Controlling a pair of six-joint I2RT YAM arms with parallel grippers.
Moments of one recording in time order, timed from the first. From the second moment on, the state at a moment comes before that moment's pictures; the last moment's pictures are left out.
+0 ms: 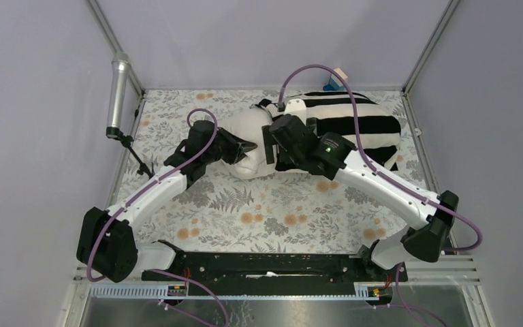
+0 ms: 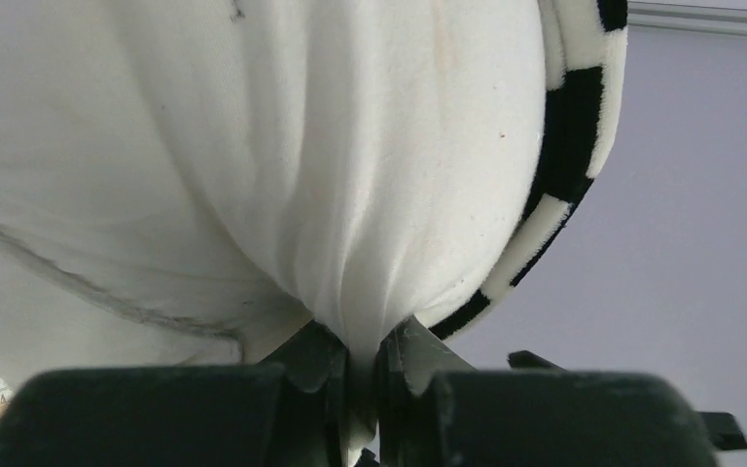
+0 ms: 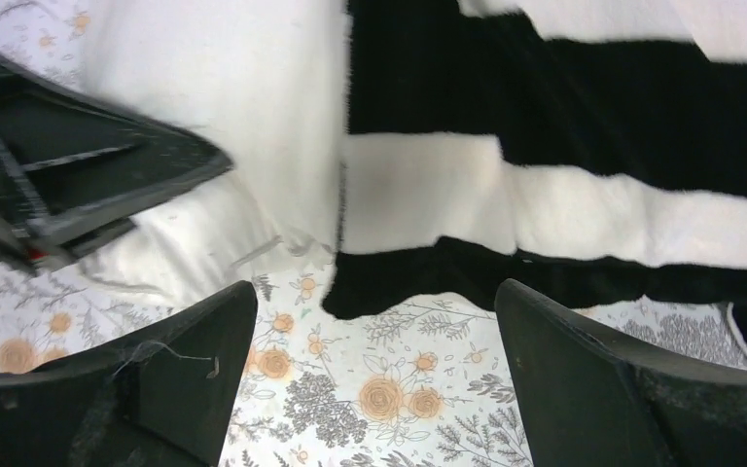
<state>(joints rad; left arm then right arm) -0.46 1.29 0.91 -0.10 0.24 -1.35 0.94 1.54 1.61 -0.85 0.52 0.48</state>
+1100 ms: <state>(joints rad) -0.50 1.19 0.93 -0.21 0.21 -1.08 0.97 1.76 2.17 -1.10 0.48 0.43</state>
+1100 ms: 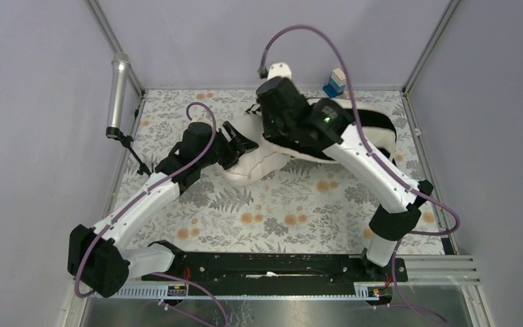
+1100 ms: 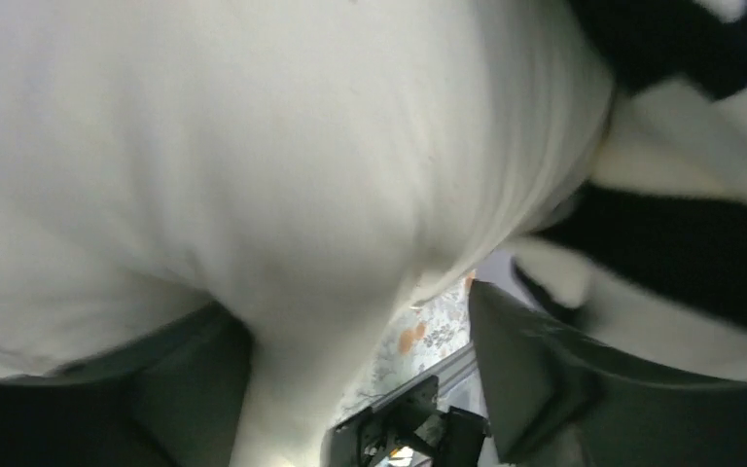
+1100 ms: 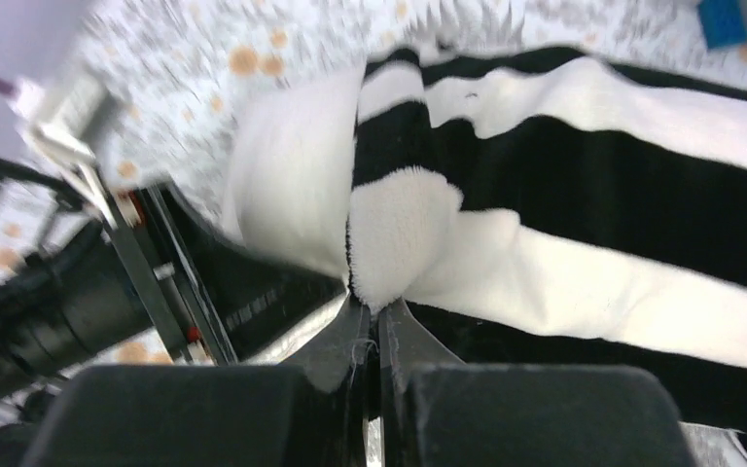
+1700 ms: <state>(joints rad) -0.54 0.82 0.93 -0.43 -0.16 -0.55 0.78 1.91 2.65 -1.24 0.33 0.33</state>
